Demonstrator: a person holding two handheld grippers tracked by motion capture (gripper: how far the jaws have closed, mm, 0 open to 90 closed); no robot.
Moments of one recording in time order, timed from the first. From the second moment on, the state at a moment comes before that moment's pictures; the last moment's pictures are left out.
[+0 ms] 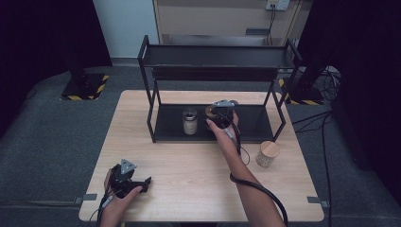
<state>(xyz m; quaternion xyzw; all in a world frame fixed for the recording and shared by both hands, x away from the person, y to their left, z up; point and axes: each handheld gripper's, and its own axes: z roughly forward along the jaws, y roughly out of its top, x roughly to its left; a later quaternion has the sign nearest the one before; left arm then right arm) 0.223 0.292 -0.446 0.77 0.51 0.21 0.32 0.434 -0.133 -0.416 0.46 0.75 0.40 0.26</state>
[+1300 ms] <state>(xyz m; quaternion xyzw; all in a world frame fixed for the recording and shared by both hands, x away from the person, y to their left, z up) 0.223 0.292 -0.446 0.77 0.51 0.21 0.32 0.431 -0.136 -0.430 0.46 0.74 0.41 0.26</state>
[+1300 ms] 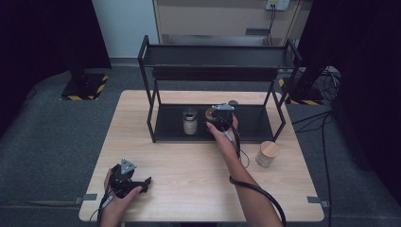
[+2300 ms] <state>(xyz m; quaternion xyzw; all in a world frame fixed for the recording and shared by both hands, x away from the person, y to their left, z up) 0.223 0.292 -0.446 0.77 0.51 0.22 0.32 0.417 -0.152 -0.417 0.44 0.76 0.41 0.25</state>
